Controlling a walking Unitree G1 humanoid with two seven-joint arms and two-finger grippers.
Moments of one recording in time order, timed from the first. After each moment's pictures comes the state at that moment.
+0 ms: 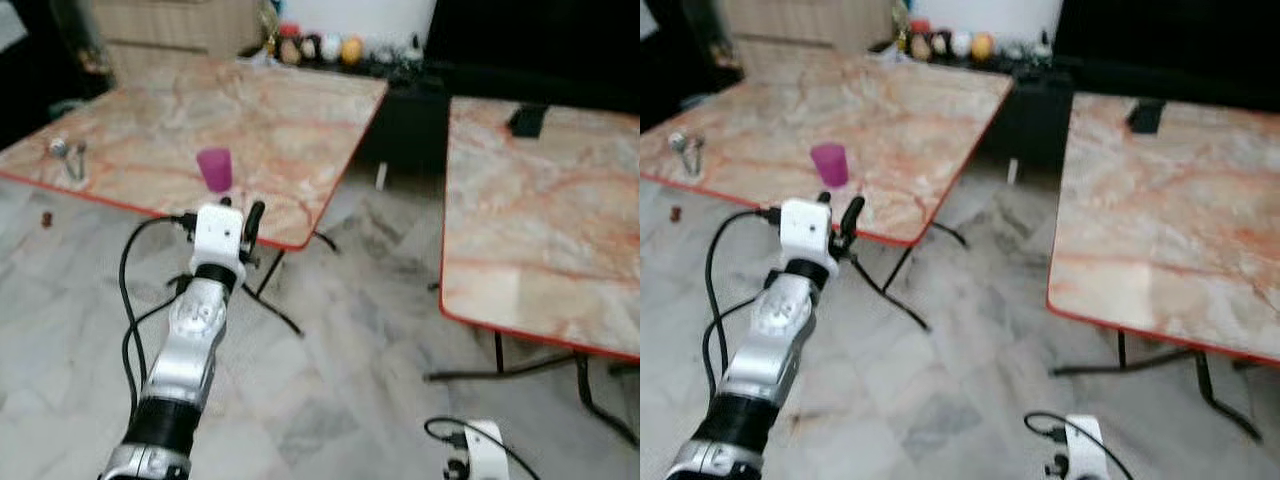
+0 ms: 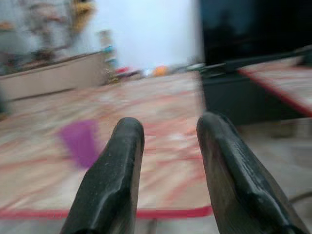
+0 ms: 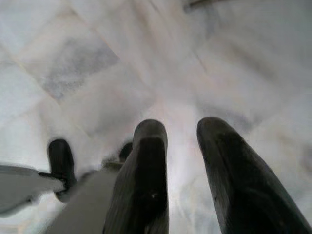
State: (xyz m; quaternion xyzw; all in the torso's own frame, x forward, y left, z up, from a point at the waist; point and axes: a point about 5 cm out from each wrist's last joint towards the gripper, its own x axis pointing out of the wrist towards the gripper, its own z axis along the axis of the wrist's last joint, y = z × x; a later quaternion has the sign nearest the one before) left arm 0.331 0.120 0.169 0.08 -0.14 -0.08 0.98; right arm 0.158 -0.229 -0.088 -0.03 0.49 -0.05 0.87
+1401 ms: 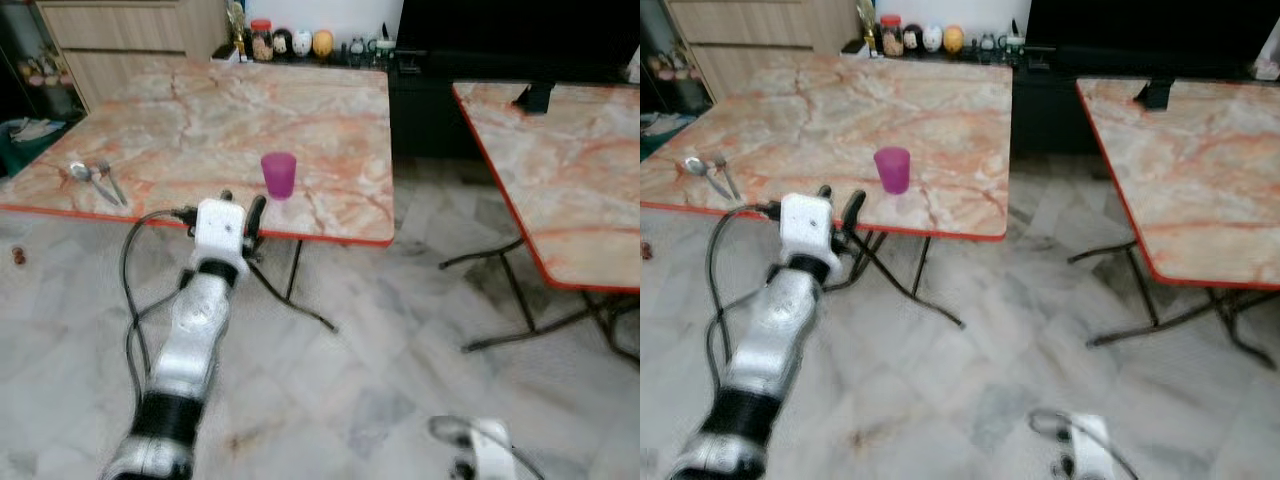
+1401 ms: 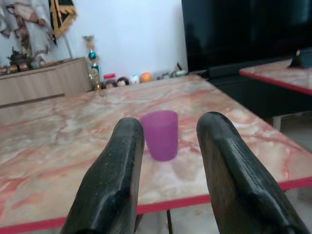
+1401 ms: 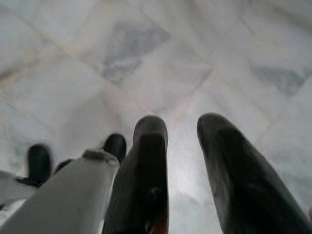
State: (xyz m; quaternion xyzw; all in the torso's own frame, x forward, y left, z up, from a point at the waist) left arm 0.334 0.120 0.174 0.08 -0.15 -0.08 0.98; right arm 0.162 -0.233 -0.085 -0.03 0.48 -0.06 0.87
